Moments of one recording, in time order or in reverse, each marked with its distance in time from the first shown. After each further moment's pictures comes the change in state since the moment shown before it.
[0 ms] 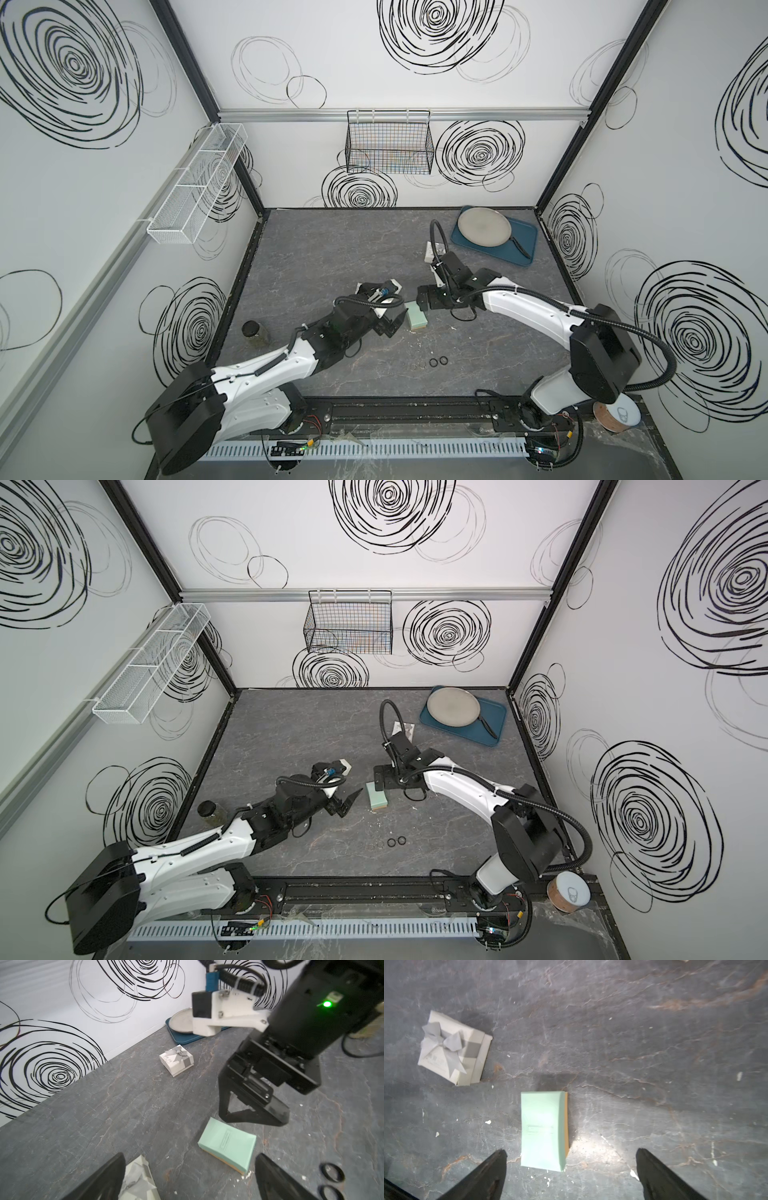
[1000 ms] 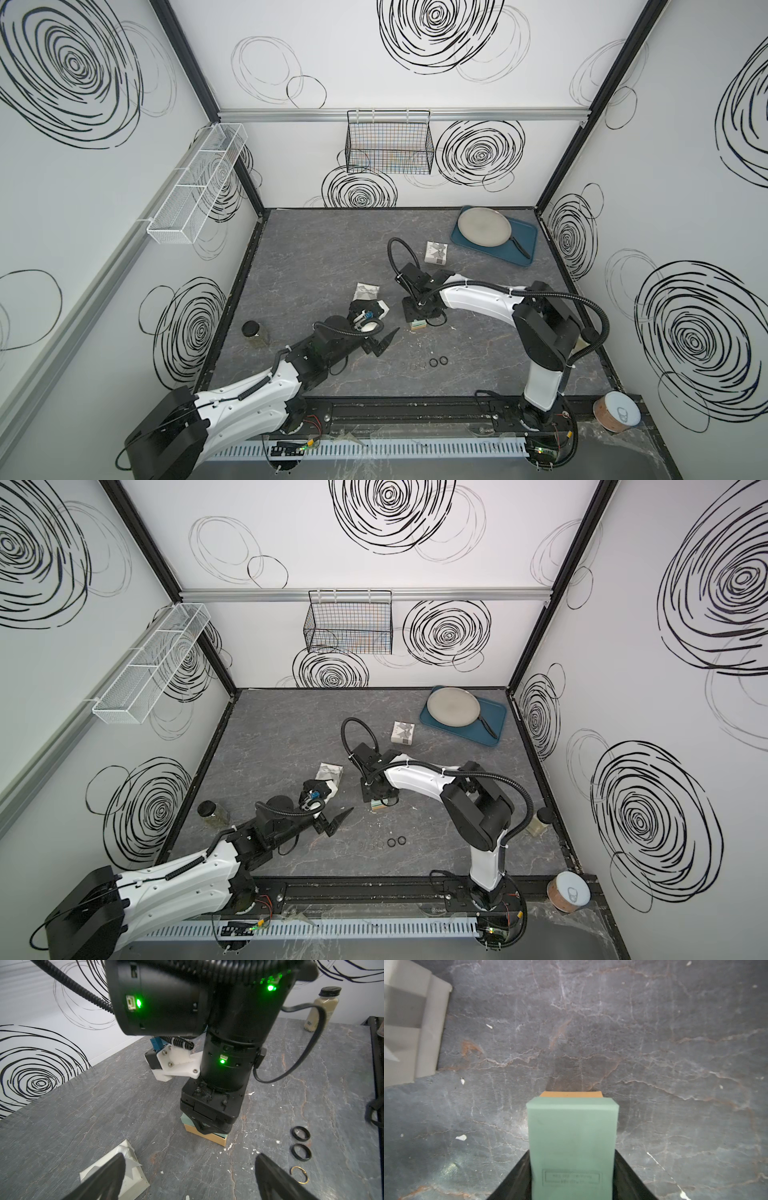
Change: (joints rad) left arm 0.042 -0.249 -0.323 0.185 0.158 0.037; right arm 0.195 0.336 0.237 -0.136 0.113 0.106
